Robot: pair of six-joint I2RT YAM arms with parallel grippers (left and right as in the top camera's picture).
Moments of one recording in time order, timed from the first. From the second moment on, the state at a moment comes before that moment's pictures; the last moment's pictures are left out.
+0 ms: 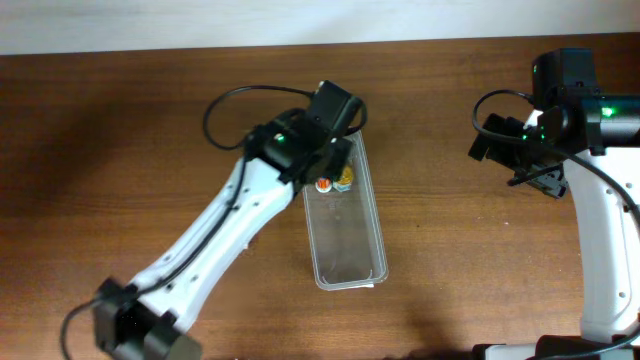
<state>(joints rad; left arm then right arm) -0.65 1.76 1.69 -0.98 -0.26 -0.18 -0.06 1.55 1.73 -1.47 0.02 0.48</state>
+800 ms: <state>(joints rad) -0.19 1.89 1.43 -1.11 0.06 -0.07 -0.06 1.55 1.73 -1.47 0.02 0.48</state>
